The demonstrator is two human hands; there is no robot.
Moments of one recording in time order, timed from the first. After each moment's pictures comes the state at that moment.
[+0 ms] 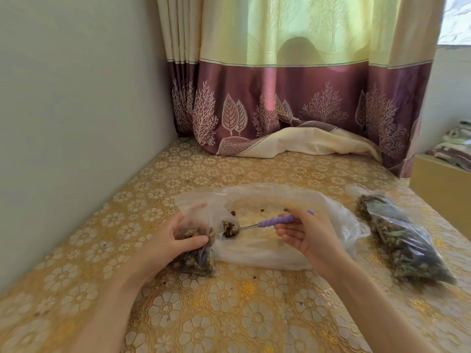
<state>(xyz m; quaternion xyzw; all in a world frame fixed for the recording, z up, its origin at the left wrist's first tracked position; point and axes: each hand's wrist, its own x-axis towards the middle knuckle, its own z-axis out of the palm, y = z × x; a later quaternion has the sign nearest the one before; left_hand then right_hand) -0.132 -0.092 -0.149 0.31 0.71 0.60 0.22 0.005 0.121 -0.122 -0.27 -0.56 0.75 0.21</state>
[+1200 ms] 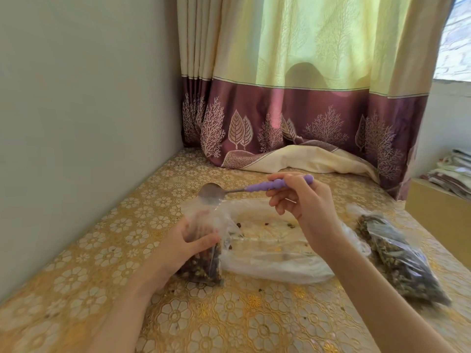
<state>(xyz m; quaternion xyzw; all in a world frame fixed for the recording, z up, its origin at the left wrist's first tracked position) -0.126 -0.091 -0.138 0.29 0.70 0.63 0.18 -0.010 0.091 -0.054 -0.01 -0.66 0.68 0.32</state>
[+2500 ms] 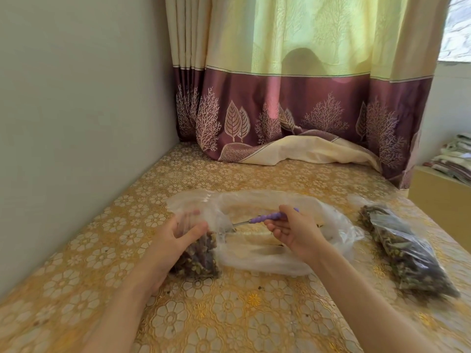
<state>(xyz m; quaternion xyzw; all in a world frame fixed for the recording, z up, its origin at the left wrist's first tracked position) -0.134 -0.087 -0.149 0.25 0.70 0.65 0.17 -0.043 0.136 -0.132 -0.26 -0.57 0.76 0.17</state>
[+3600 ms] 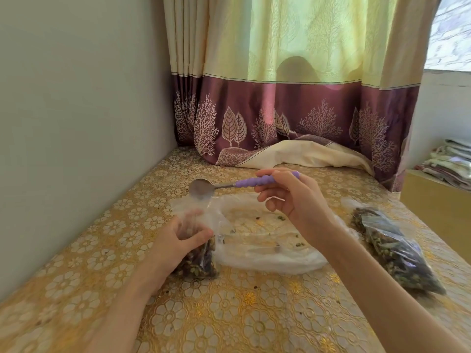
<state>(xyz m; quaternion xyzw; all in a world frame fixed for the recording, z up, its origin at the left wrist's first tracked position) -0.130 -0.084 -0.145 0.25 0.71 0.64 0.16 -0.015 0.104 -0.056 -0.01 -0.65 0.72 0.25</state>
